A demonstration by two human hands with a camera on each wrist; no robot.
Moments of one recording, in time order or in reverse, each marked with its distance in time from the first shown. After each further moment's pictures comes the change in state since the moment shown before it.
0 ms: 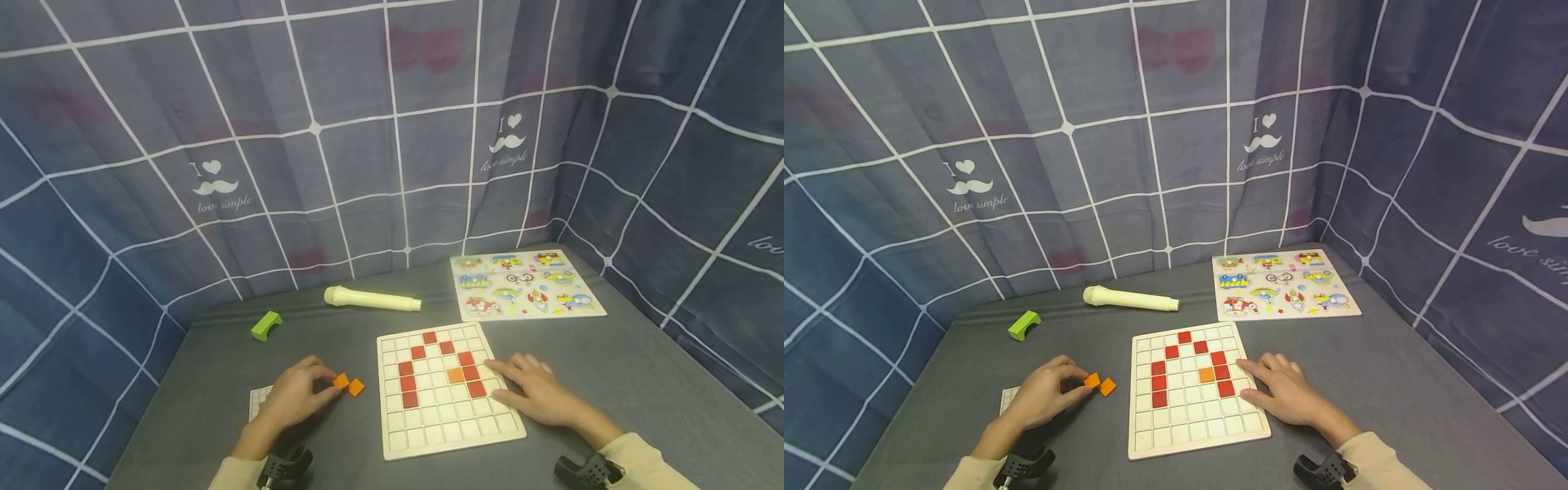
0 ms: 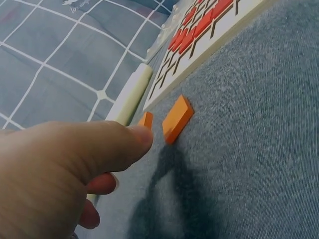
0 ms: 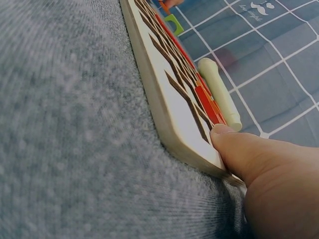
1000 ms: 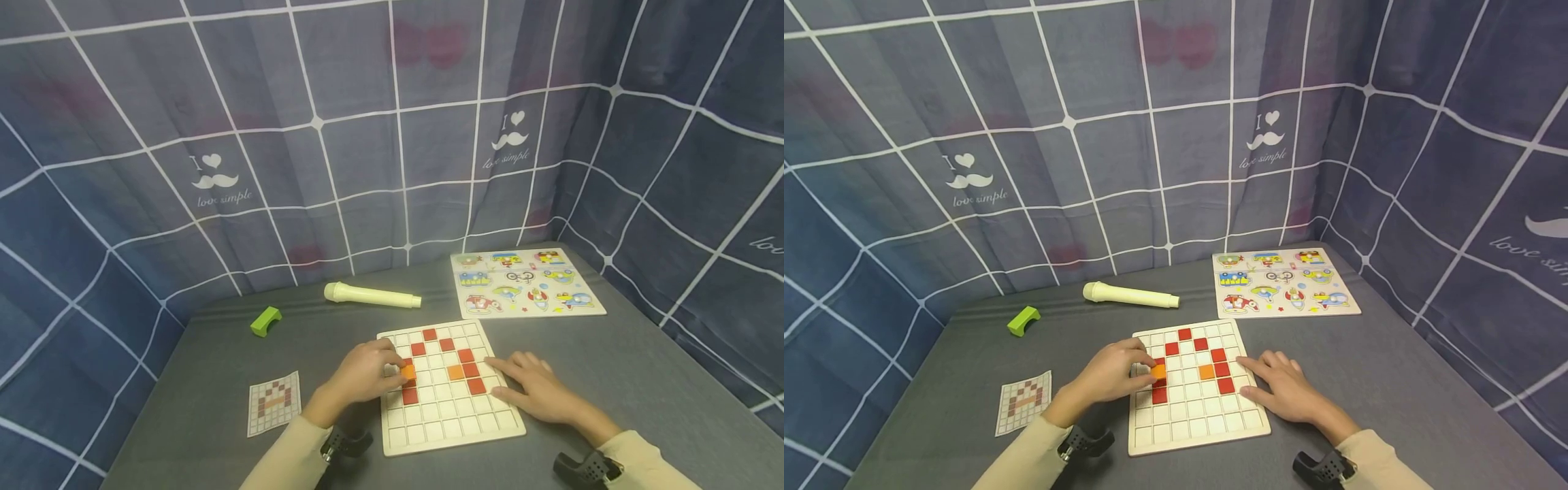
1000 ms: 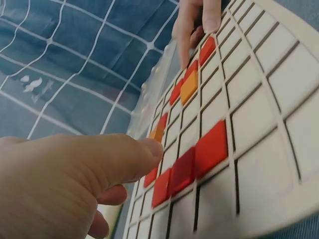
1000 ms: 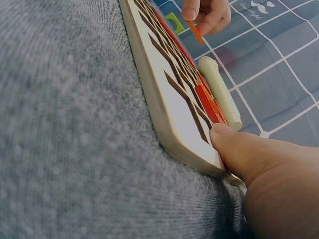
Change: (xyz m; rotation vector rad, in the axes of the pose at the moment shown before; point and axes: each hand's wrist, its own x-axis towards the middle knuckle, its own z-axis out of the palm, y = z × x) left_hand 0.057 0.083 0.021 -0.036 -0.085 0.383; right_hand 0.001 -0.005 -0.005 -0.007 -0.032 0.014
